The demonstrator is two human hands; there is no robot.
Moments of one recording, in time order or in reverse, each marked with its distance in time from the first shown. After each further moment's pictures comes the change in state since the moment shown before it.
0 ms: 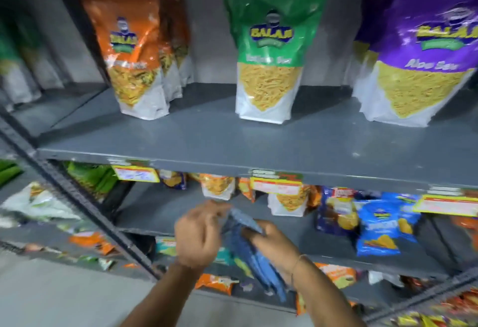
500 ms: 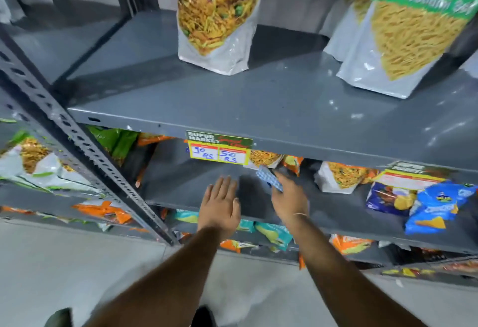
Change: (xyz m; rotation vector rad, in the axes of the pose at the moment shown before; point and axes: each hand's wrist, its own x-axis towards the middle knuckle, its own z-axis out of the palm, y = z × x) left_hand -0.021 -0.242 0.019 0.264 -0.609 -0.231; right_hand 0.152 0.021 0.128 -0.699 0.550 -0.003
